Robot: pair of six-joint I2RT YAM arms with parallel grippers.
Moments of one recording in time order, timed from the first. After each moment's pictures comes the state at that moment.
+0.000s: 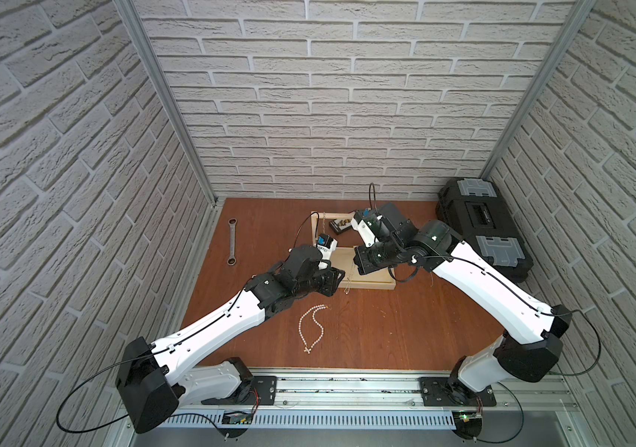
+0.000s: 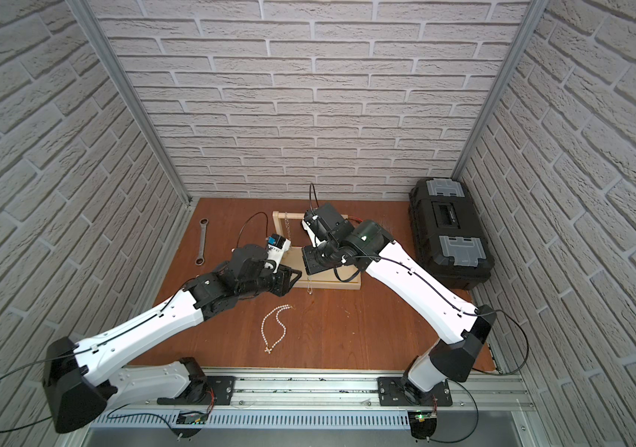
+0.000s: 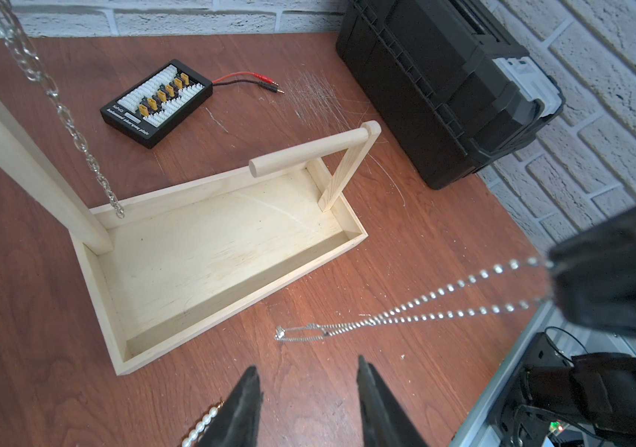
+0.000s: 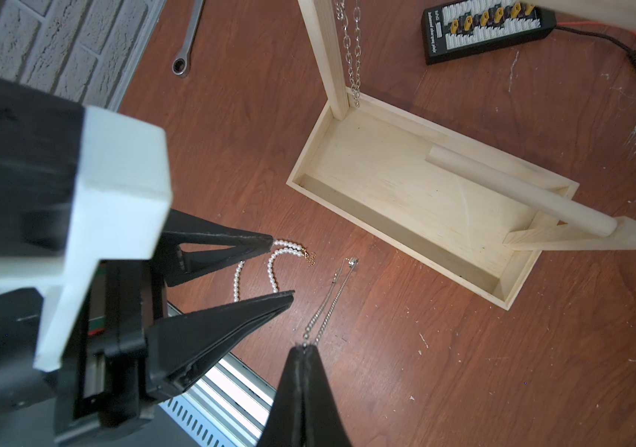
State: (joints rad) left arm -0.83 1.17 0.97 -0.39 0.05 -0.37; right arm 0.78 1.56 1.79 -1.20 0.00 0.42
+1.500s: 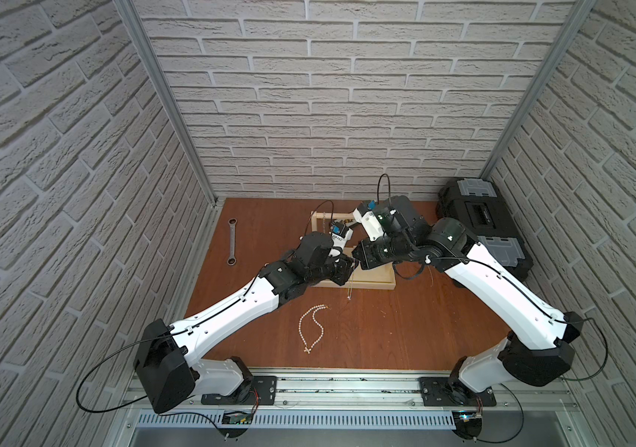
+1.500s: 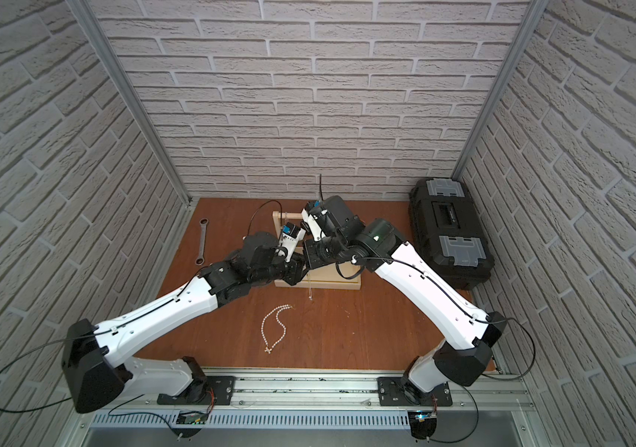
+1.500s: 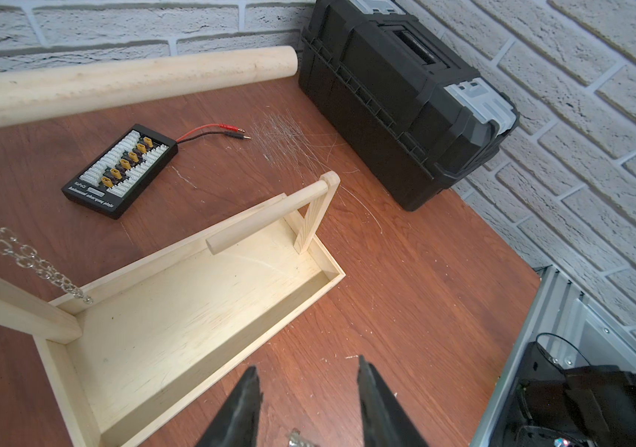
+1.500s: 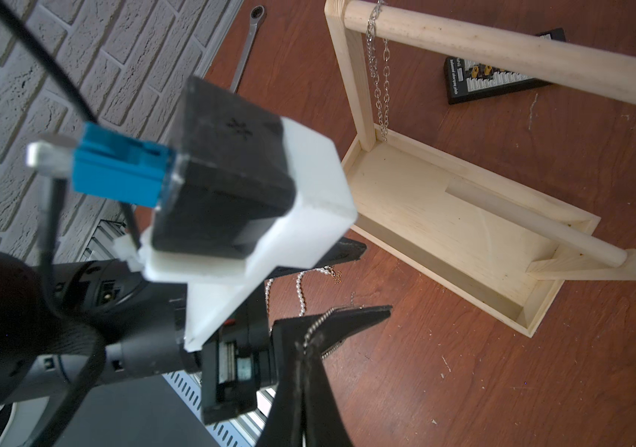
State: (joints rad) left arm -0.83 1.31 1.10 -0.31 0.09 -0.28; right arm 0.76 1.52 1.84 -1.17 -0.05 0.43
